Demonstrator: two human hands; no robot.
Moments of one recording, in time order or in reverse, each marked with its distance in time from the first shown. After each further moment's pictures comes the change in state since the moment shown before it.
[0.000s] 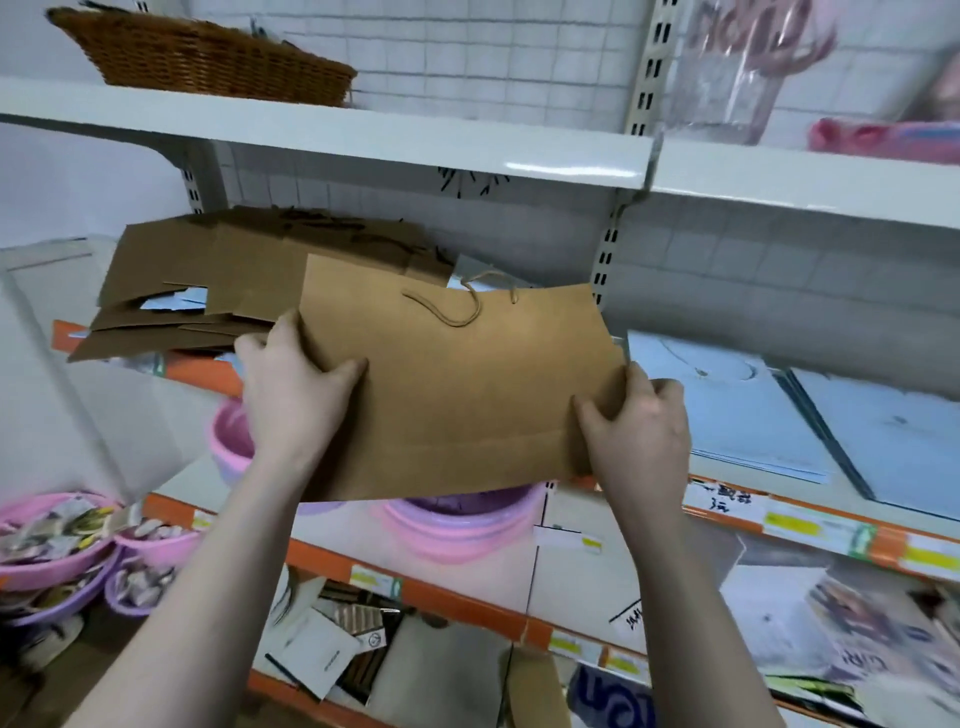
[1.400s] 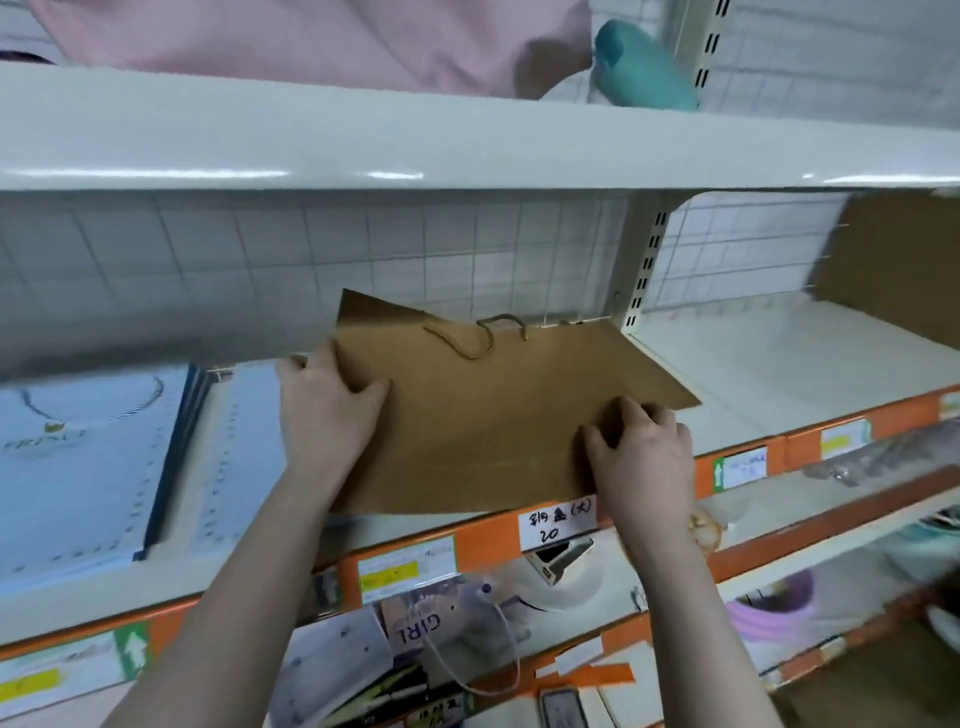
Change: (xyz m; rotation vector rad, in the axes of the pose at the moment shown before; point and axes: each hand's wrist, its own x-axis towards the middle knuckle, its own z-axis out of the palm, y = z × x) left_hand -0.309 0.382 0.420 -0.105 -0.574 0.337; right_hand 0.128 0.496 -0.306 -0.487 0.216 0.438
